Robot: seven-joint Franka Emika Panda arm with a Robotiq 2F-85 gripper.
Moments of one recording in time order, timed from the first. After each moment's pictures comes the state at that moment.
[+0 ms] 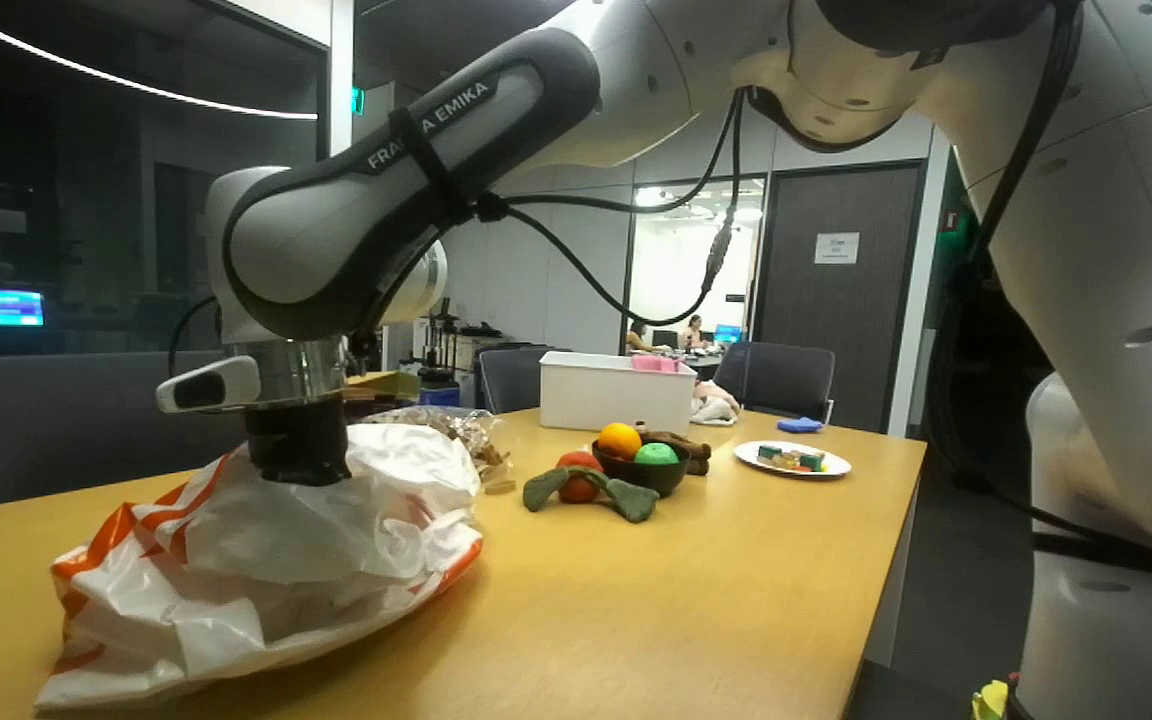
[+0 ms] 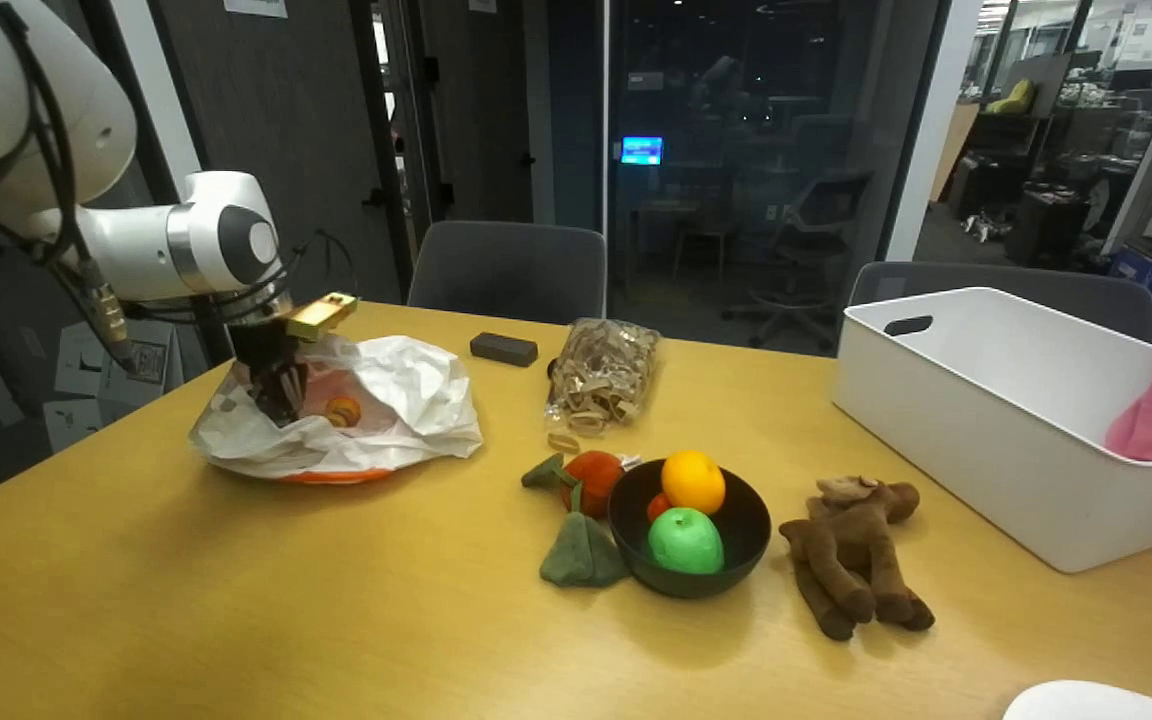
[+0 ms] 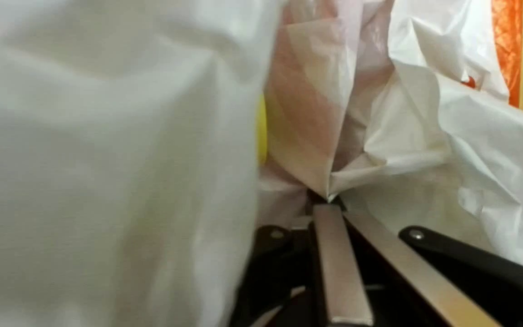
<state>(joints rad) 0.26 0.41 0.26 -1.84 -0.21 2.10 -1.35</state>
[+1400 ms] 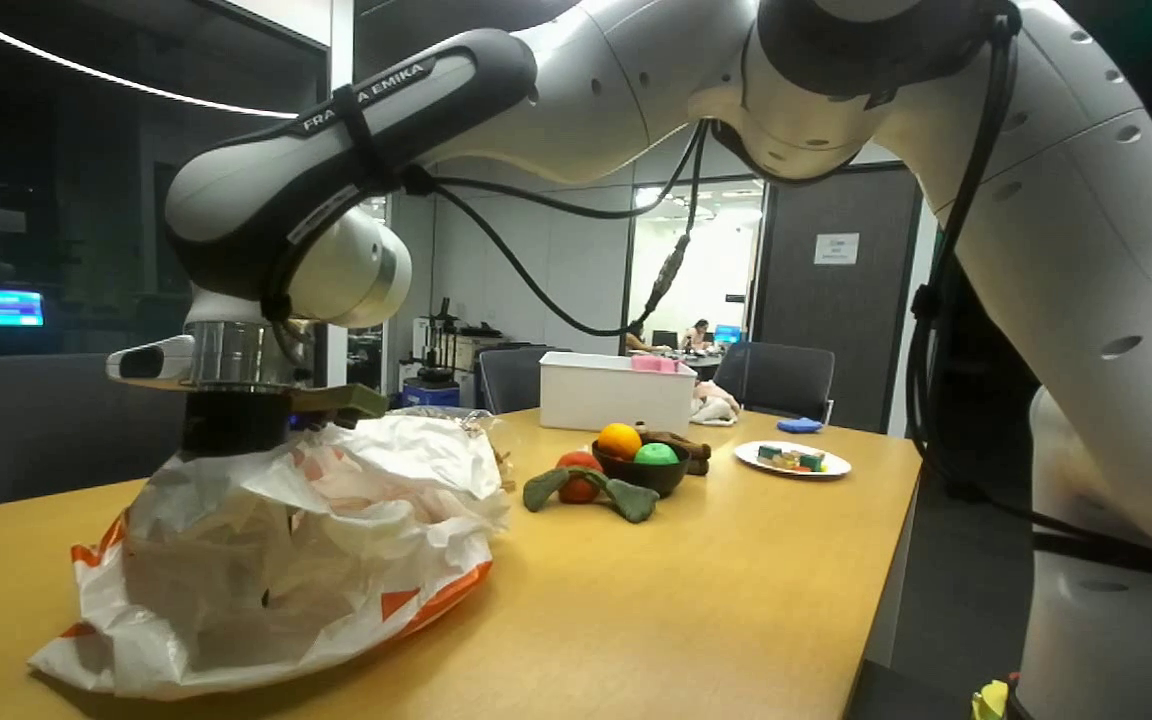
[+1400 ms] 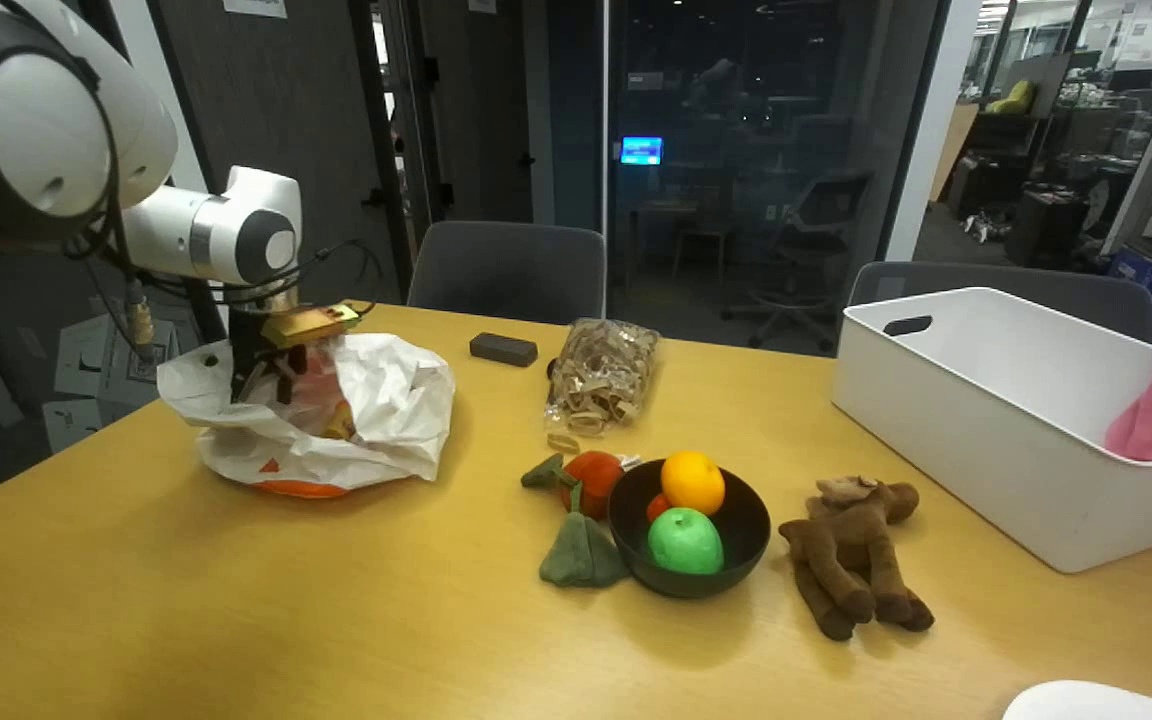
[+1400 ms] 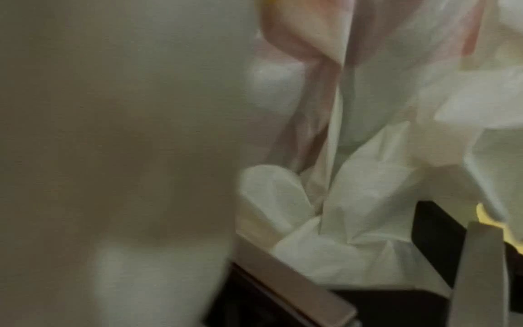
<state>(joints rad) 0.23 0.52 0.29 -1.68 0.07 2.07 -1.16</state>
